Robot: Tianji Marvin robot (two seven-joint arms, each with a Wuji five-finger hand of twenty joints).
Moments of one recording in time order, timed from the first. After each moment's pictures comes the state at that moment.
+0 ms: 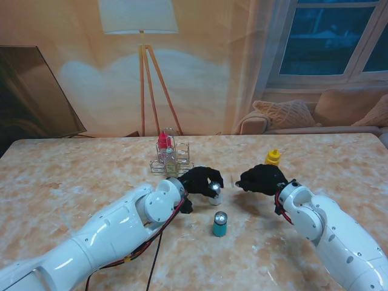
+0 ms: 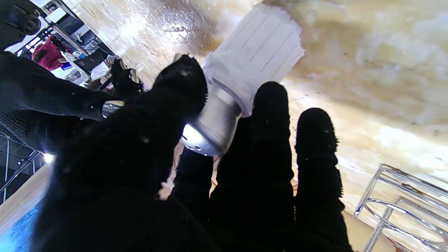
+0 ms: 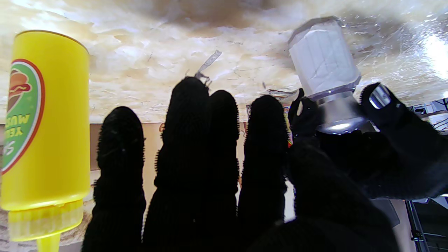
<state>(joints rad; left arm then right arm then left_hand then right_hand) 0.97 -1.28 -0.58 -1.07 0.23 -0.07 0.03 -1.32 -1.05 1.12 -1.31 -0.94 -0.29 -0.07 0.86 -0.72 0.75 -0.27 0.70 0.06 0.78 0.38 0.85 0.13 0.47 0.60 0.98 0.10 0.70 0.93 0.55 0.17 1.11 0.65 0.62 -0.14 0.42 -0.05 0.91 -0.24 0.89 0.65 1.17 -0.06 0.70 0.60 1.20 -0.08 0.79 0.63 0.73 0.18 1.19 0.45</state>
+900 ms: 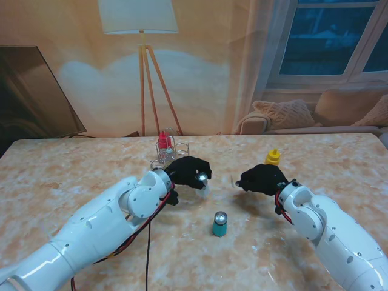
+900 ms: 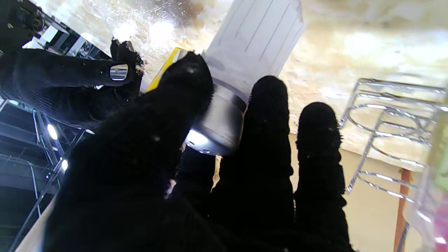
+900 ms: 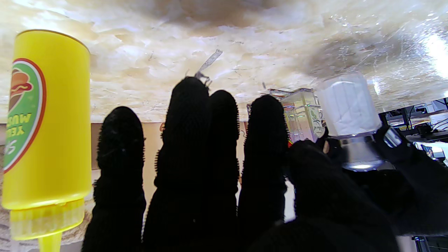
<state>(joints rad) 1.03 -1.19 -0.71 -1.23 0.44 -0.10 -0.02 -1.32 -1.05 1.13 -1.31 -0.94 -0.29 -0.07 0.92 -0.72 0.69 -0.26 0.74 0.08 0.79 0.35 0.96 0.18 0.33 0.71 1.07 0.08 0.74 0.93 0.64 0.19 1.15 0.65 0.62 -0.14 0.42 -0.05 0.91 -0.24 0.89 0.65 1.17 -0.06 0.70 0.60 1.20 -0.08 0.79 0.63 0.73 0.18 1.19 0.45</state>
